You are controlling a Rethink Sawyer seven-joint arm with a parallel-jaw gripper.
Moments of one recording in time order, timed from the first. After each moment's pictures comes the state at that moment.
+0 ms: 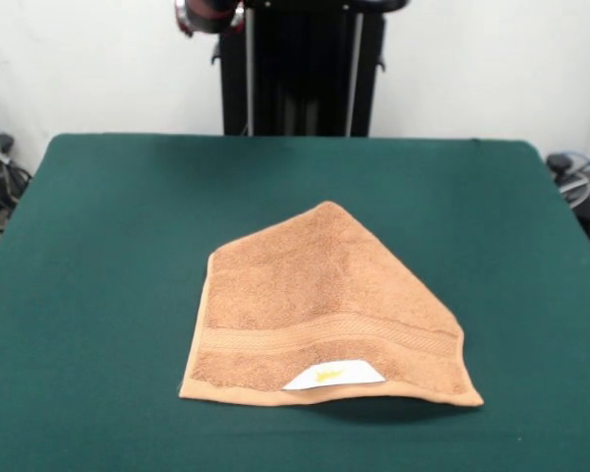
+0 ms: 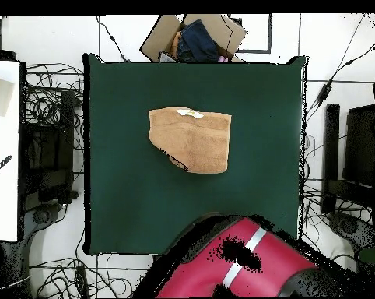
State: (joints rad) arm -0.44 -0.22 -0.46 2.03 -0.42 0.46 1.29
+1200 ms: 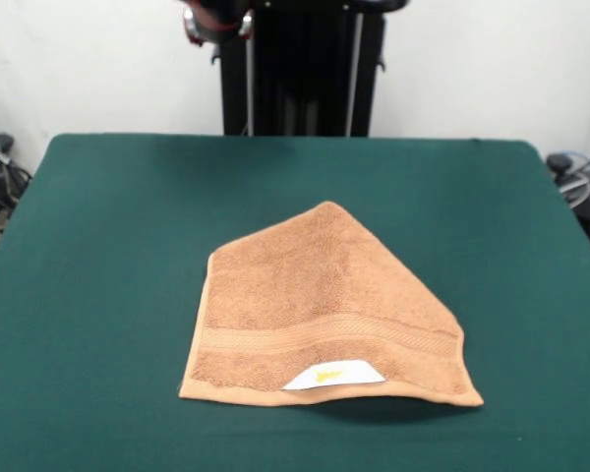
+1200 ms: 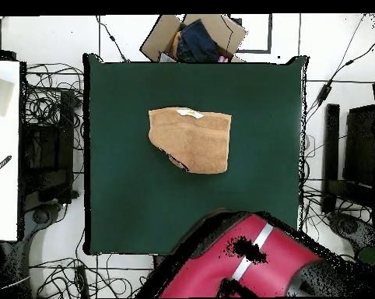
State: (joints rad) arm -0.47 -0.18 -0.41 2.01 -0.44 0.46 1.29
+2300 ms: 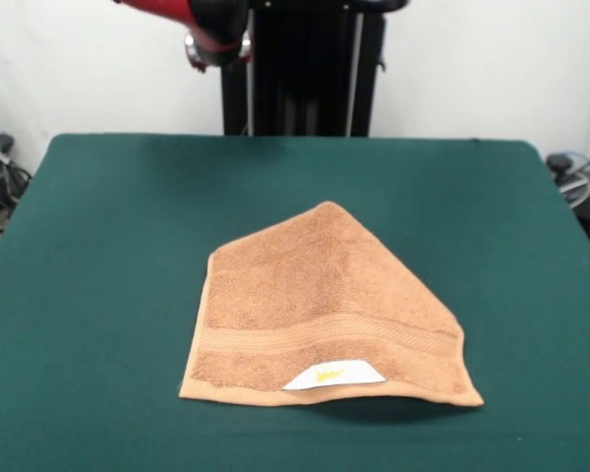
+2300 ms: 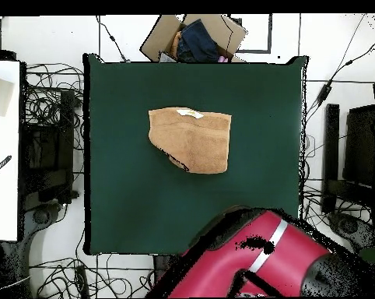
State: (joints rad) arm -0.54 -0.11 -0.36 1.97 -0.45 0.34 1.29
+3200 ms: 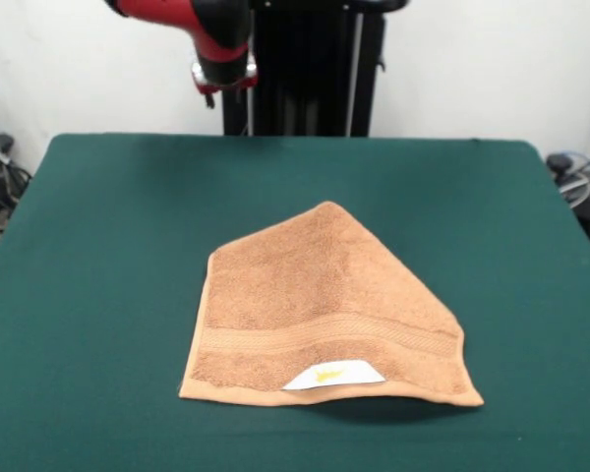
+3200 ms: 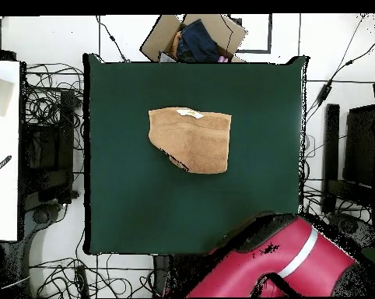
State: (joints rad) arm -0.64 -0.09 -0.28 1.99 -0.54 0.13 1.29
